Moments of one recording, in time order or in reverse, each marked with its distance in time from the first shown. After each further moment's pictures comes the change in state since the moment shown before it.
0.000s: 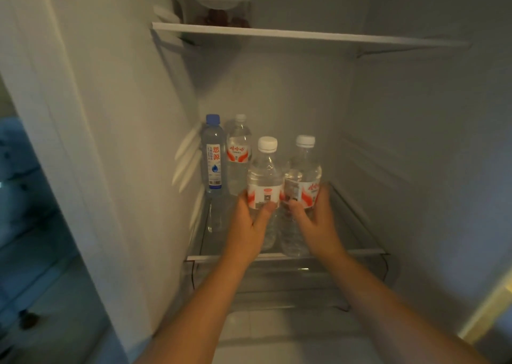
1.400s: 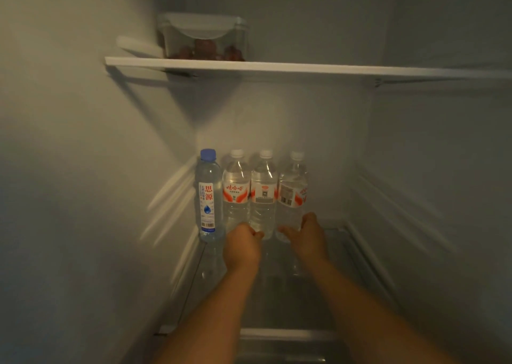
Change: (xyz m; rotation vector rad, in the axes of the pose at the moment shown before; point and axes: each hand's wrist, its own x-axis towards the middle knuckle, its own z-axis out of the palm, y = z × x) left_hand 0.123 -0.076 0.035 0.685 0.227 -0.328; right_hand 0.125 0.105 0.018 -0.407 0.034 0.398
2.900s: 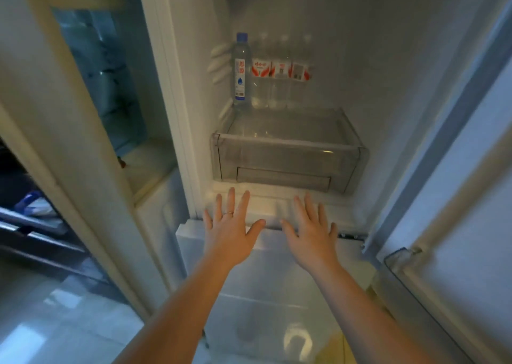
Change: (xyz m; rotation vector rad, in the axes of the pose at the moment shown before) left_hand -0.372 -0.143 -0.118 0.541 -0.266 0.189; right_hand -0.399 0.079 -0.097 -0.590 -0.380 -0.108
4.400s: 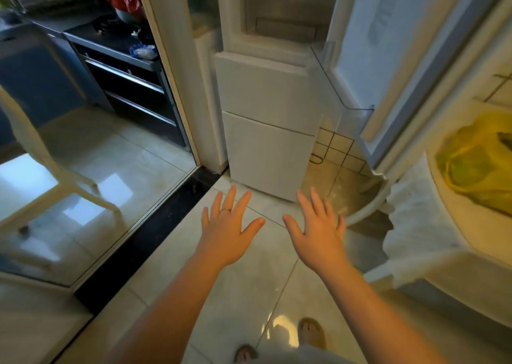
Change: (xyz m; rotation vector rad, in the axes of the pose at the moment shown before) left_hand -0.661 0.224 0.089 -0.120 -0.157 -0.320; right_hand -0.601 0.252 -0.080 -0.028 -0.256 -0.206
